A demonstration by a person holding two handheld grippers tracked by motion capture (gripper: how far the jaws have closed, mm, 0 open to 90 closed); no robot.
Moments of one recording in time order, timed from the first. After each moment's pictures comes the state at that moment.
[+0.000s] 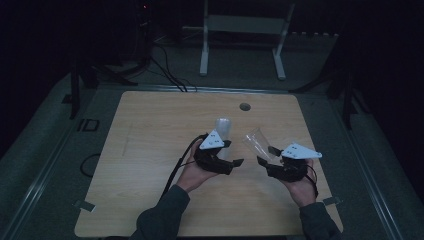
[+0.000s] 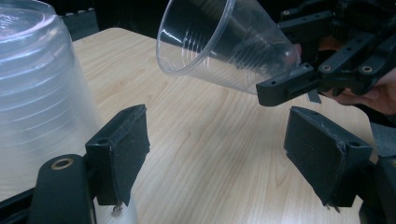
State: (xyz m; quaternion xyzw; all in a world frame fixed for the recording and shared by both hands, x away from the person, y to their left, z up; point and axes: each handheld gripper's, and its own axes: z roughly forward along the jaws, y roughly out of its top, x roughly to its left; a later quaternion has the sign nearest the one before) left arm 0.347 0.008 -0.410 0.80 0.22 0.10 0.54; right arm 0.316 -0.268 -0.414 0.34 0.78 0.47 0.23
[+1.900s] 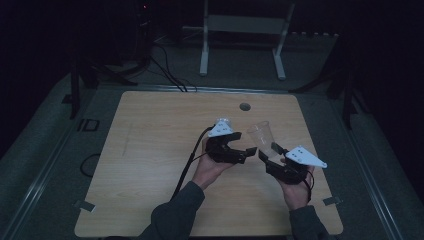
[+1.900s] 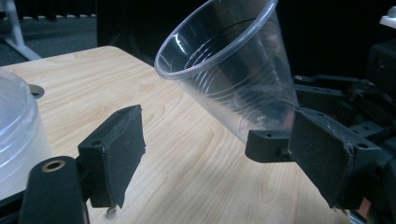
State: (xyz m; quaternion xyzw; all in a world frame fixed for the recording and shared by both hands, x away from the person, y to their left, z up) left arm 0.360 -0.022 -0.391 0.76 0.28 0.05 0.59; right arm 0.302 -0.262 -0.413 0.38 0.70 0.52 0.29
